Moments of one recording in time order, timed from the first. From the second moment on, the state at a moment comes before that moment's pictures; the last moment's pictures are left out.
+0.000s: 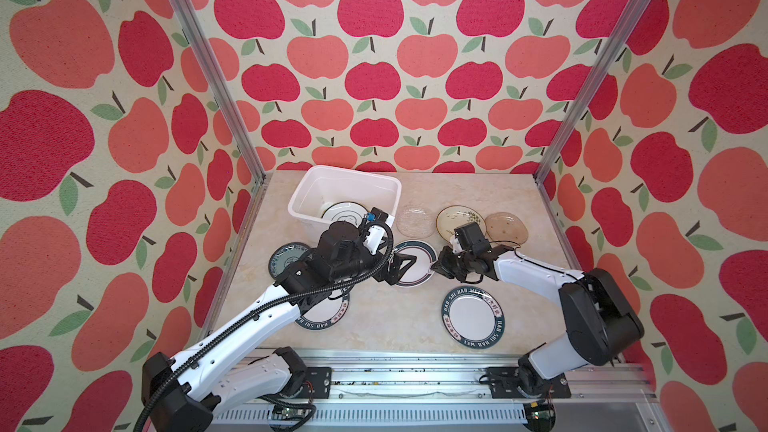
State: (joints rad) left arm -0.76 1.04 0.95 -0.30 0.28 -0.24; right arm 0.57 1.56 0.83 -0.24 -0.38 0.97
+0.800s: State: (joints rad) left arm -0.76 1.04 0.95 -0.31 0.28 -0.25; right arm 0.58 1.71 0.87 -0.19 -0.39 1.02
